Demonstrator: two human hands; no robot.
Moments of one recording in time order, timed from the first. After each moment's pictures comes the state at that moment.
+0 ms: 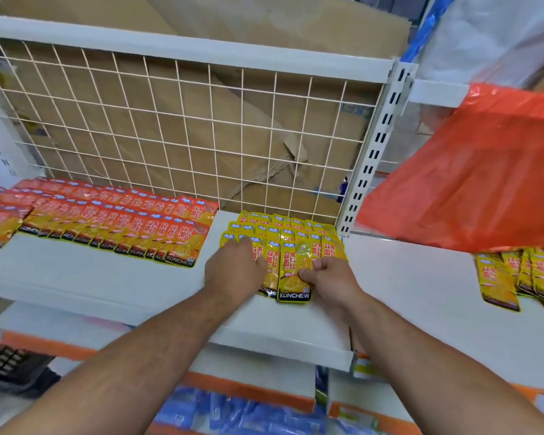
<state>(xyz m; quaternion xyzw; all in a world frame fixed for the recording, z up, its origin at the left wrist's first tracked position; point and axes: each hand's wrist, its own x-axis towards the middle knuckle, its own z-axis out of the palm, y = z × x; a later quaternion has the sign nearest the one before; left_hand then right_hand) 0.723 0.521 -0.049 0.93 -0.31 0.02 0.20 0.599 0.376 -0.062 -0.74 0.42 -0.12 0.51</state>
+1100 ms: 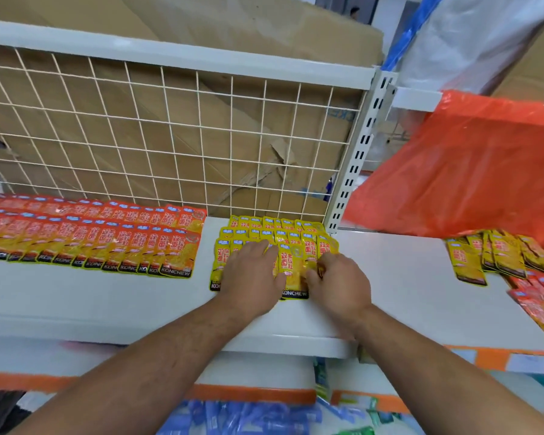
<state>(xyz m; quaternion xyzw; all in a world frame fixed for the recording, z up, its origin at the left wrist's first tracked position) 0.718 0.525 -0.055 0.84 -0.51 0.04 0.20 0.579 0.409 -0.047 -0.89 0.44 -0.13 0.10</state>
